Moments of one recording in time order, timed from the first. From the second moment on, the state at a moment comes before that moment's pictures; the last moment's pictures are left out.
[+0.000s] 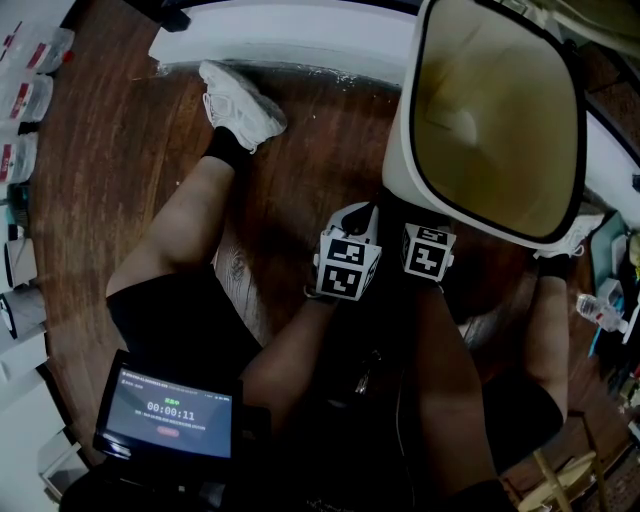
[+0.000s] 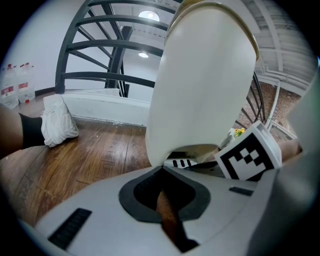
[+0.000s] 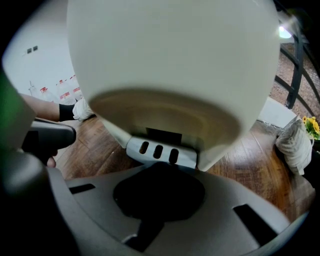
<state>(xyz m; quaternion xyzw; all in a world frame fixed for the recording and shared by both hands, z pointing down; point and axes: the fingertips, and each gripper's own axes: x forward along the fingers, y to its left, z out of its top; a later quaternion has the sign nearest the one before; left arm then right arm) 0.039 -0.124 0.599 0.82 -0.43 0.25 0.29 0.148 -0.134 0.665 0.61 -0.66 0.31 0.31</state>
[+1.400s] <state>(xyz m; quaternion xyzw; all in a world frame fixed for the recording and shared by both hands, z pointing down) 0.042 -0.124 0.598 0.82 -0.42 0.25 0.29 0.149 -0.133 0.662 0.62 -0.65 0.32 0.29</state>
